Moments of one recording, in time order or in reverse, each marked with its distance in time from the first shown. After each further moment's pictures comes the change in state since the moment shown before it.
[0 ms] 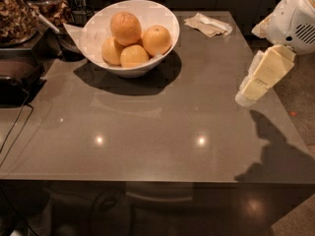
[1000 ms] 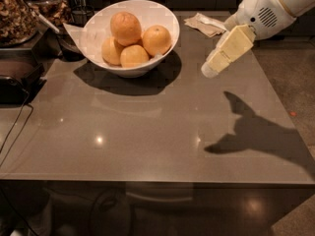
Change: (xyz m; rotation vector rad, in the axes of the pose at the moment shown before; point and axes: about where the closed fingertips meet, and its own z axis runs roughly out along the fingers) arm -0.056 -0.041 0.037 -0.104 -0.206 0.103
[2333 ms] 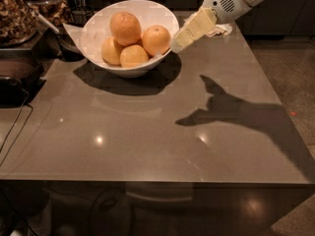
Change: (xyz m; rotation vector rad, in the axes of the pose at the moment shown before) arm -0.066 -0.044 0.047 -0.022 -0.122 0.053
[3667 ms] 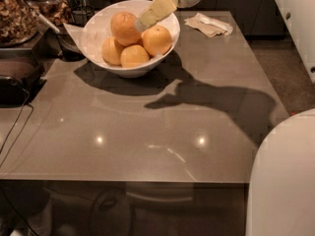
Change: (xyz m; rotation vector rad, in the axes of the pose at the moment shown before) arm -0.077 -0.017 0.054 -0.033 -0.057 -0.005
